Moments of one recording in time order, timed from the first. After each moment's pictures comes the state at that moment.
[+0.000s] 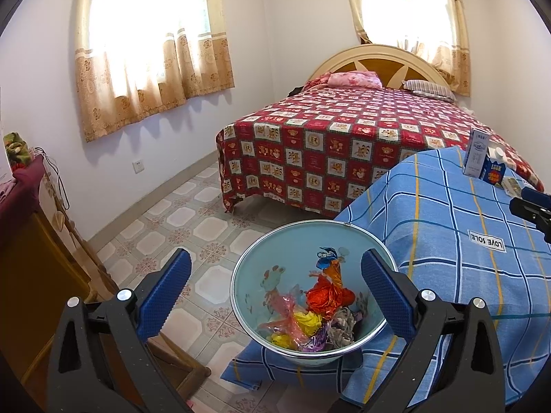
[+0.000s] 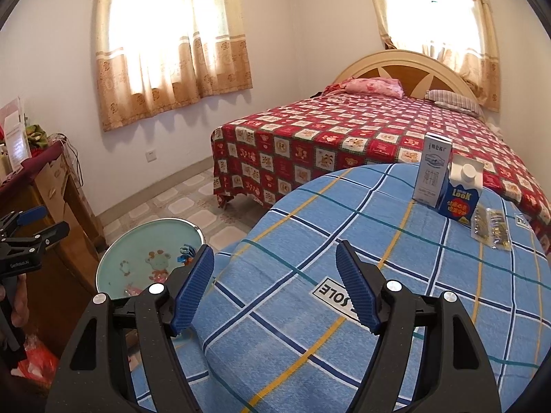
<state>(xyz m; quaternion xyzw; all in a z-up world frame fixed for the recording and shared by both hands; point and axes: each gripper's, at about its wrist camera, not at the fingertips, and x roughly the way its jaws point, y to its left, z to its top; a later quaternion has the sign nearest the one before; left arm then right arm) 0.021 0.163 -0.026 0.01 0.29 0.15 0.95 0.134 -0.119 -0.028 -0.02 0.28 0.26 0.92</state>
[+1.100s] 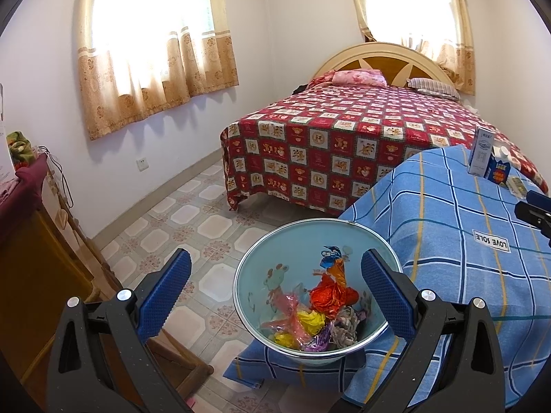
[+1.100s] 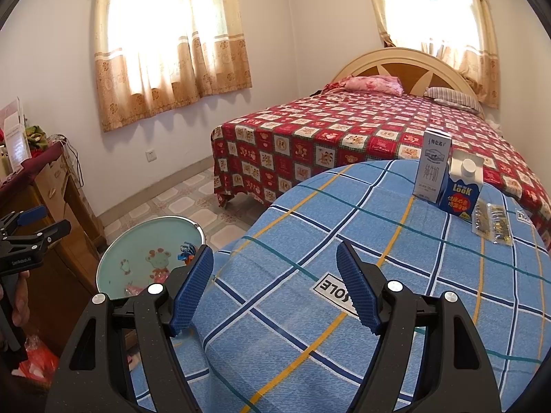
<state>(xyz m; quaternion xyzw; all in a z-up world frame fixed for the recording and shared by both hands) 0.023 0.163 -0.028 0.02 0.29 0.16 0.94 0.134 -0.116 -0.033 -0.02 0.28 0.26 0.92</state>
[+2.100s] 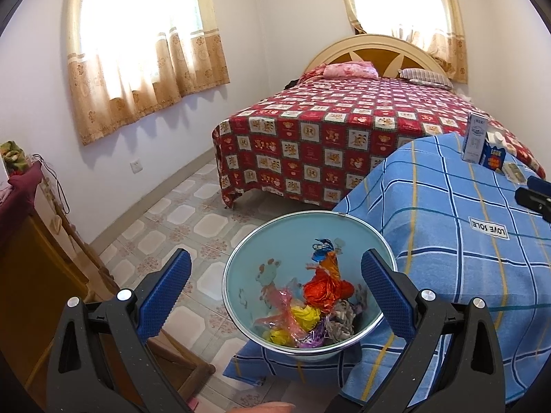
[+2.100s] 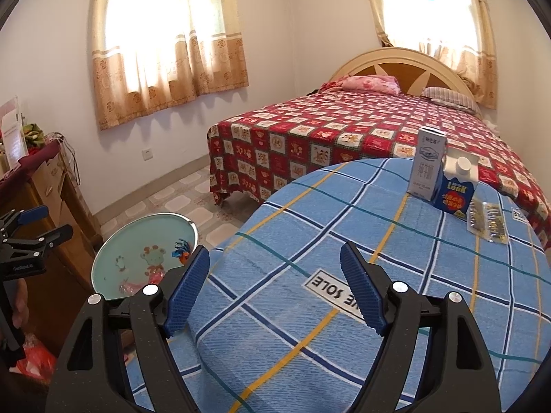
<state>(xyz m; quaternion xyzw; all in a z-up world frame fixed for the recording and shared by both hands) 0.029 0.150 -0.034 0.03 0.30 0.14 0.94 0.133 -0.129 -0.034 -0.02 0.28 0.25 0.93</state>
